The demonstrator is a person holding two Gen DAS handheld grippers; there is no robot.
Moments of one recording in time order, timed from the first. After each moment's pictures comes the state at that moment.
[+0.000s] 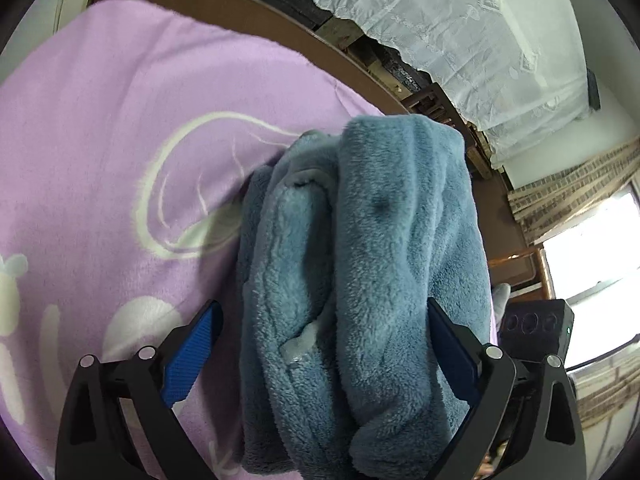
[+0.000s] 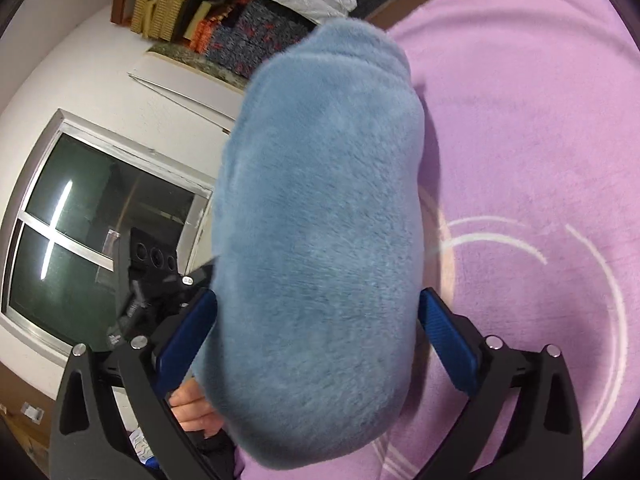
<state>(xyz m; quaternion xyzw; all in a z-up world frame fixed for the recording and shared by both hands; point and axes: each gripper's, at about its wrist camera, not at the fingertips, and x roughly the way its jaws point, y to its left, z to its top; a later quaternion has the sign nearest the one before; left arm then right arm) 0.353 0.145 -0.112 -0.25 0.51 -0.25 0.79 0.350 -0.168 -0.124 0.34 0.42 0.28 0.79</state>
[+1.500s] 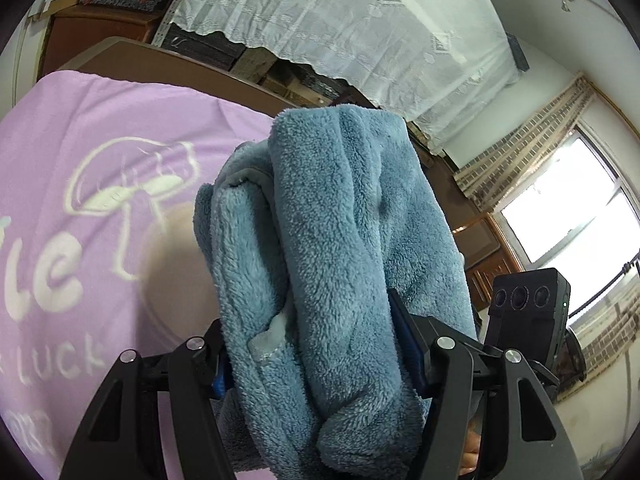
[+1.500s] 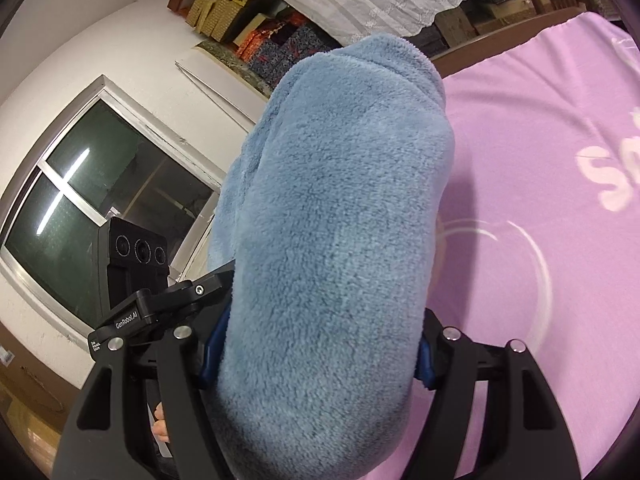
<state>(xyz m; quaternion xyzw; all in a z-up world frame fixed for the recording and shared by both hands) 0.222 0.073 -0.039 -0.20 0.42 -0.33 0.82 0.237 -0.192 -0.068 0.29 0.35 0.29 0.85</state>
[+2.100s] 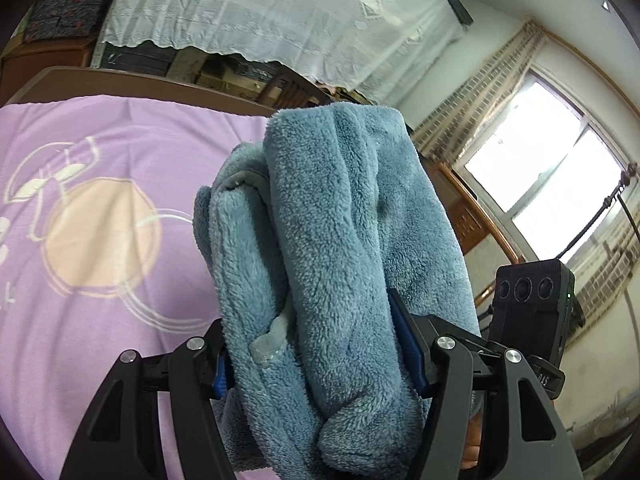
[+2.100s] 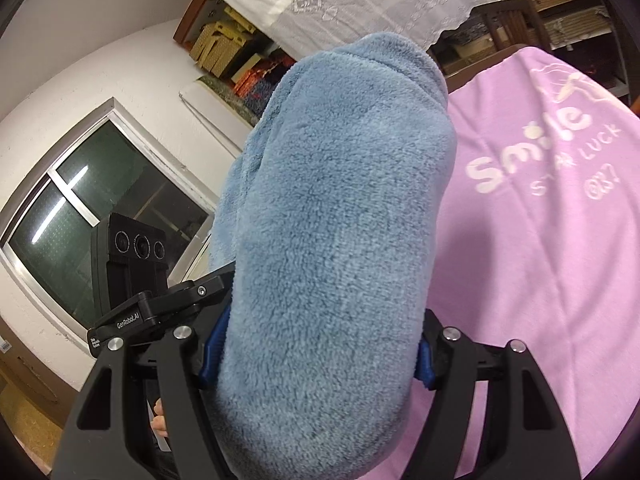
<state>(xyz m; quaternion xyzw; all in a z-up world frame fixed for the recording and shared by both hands) 0.132 -0.031 -0.019 -0.14 0.40 -0.40 0.81 0.092 -0.285 -0.050 0.29 0.29 0.24 0.88</state>
